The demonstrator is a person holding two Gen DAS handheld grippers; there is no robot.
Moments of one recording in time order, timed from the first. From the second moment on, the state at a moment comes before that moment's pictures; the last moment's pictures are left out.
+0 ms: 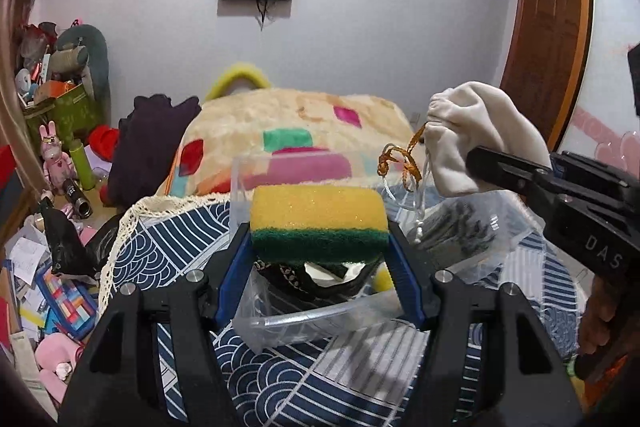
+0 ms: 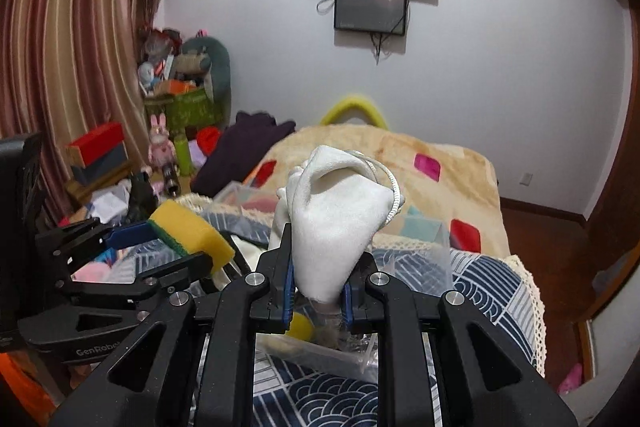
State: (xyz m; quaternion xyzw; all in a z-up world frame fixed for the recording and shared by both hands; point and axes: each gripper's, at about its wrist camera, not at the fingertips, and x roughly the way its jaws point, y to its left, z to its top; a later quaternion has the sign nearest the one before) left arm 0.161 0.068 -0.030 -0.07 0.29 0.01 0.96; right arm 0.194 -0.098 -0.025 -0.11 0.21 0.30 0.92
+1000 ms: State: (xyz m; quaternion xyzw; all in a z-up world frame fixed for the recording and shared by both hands) left arm 0.173 0.052 -0.047 -0.03 0.31 0.02 0.95; right arm 0.212 -0.107 -0.050 -0.15 0.26 0.26 0.92
